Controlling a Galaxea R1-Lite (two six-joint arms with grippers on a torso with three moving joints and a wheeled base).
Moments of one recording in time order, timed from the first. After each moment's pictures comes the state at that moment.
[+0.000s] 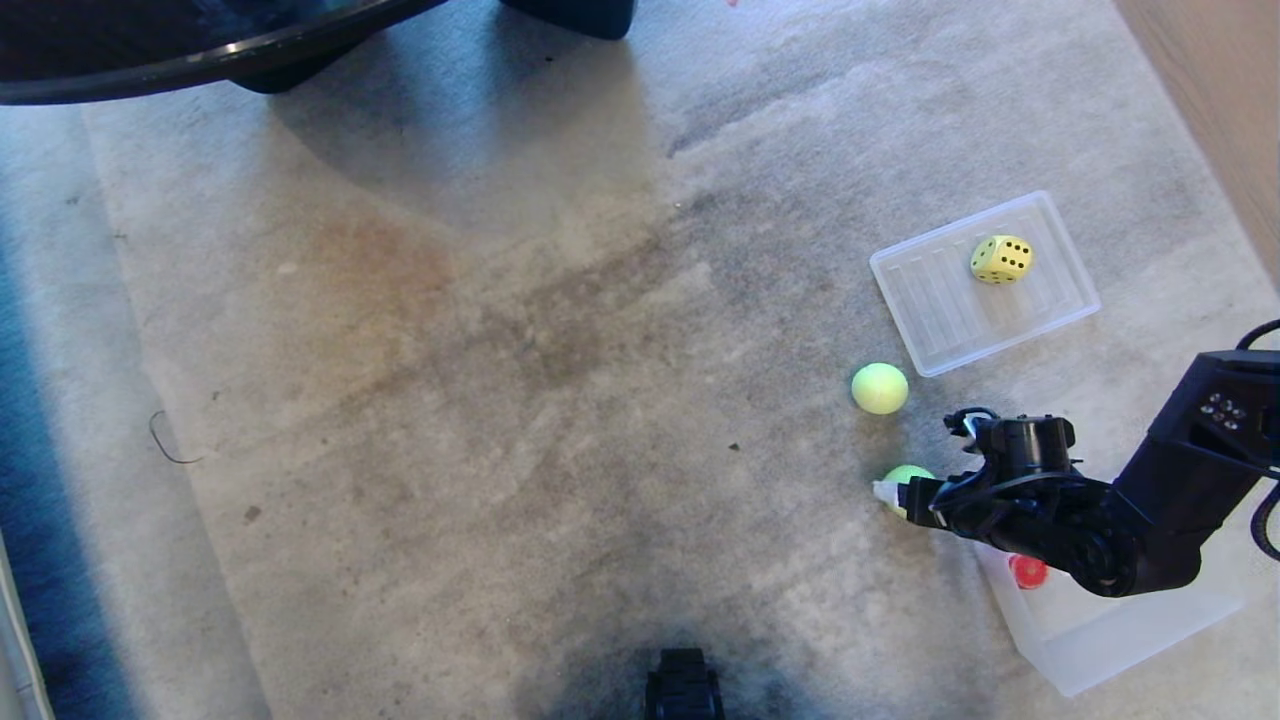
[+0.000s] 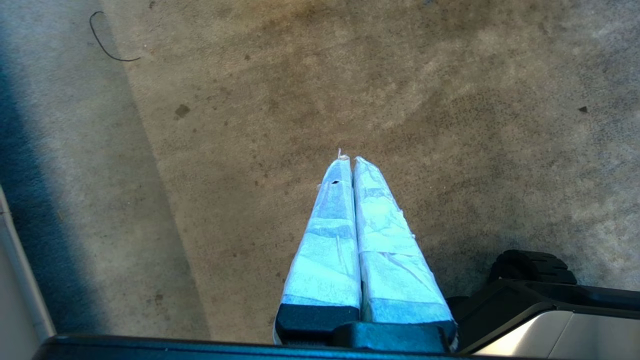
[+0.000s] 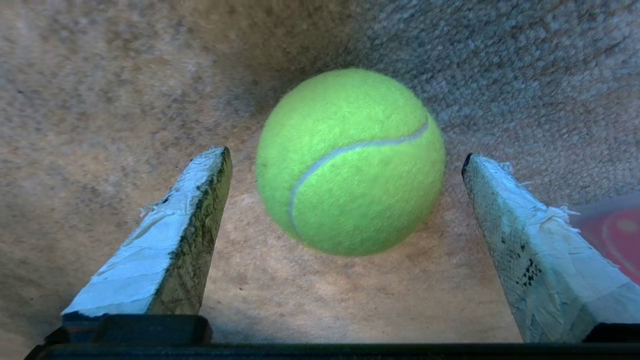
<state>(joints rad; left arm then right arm) -0.01 0.00 0.00 0.01 0.03 -0.08 0.07 2.23 -0.74 -0.88 0.04 0.20</state>
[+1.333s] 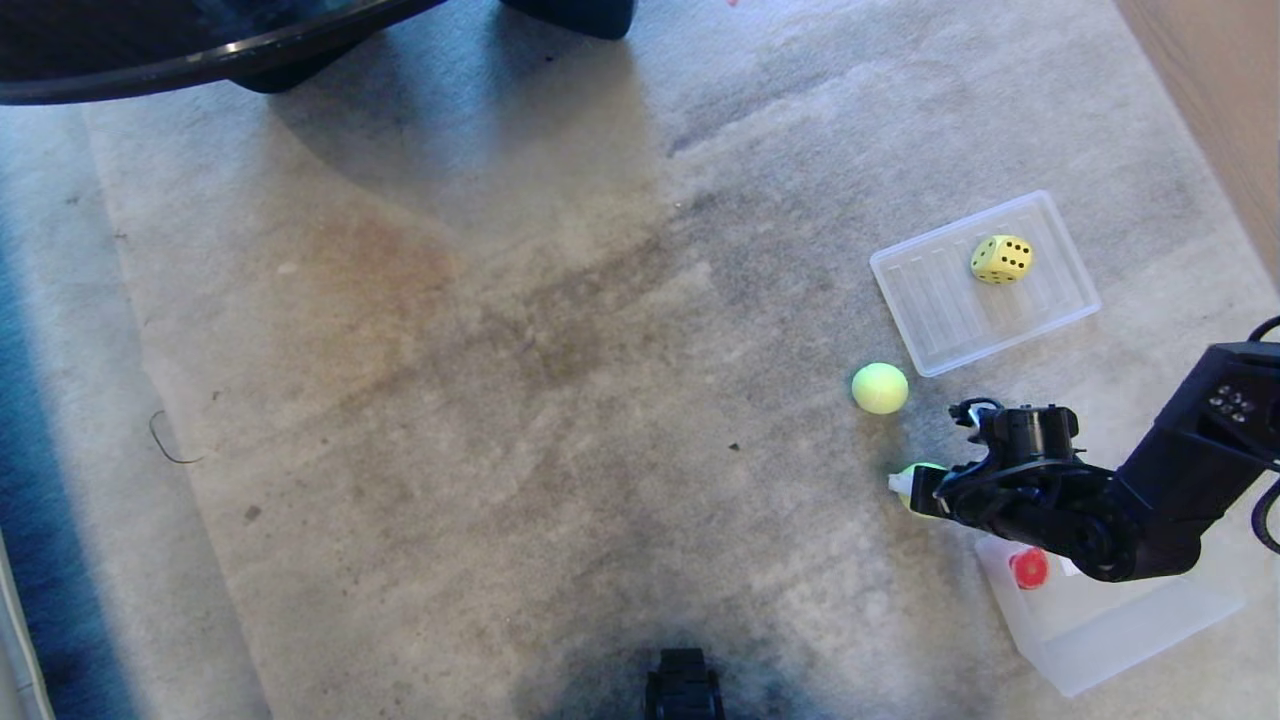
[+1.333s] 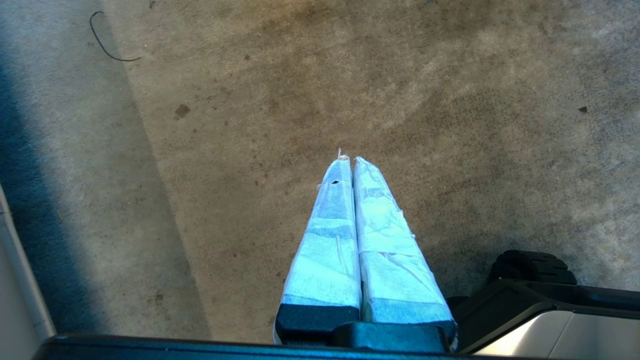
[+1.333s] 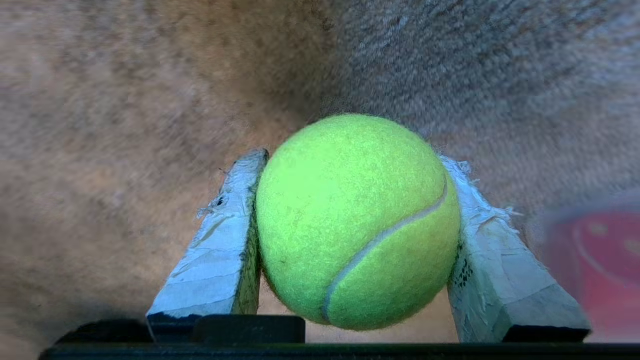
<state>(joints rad) -0.01 0.00 0.00 0.01 0.03 -0.08 0.05 2.21 -0.77 -0.82 0.04 0.21</state>
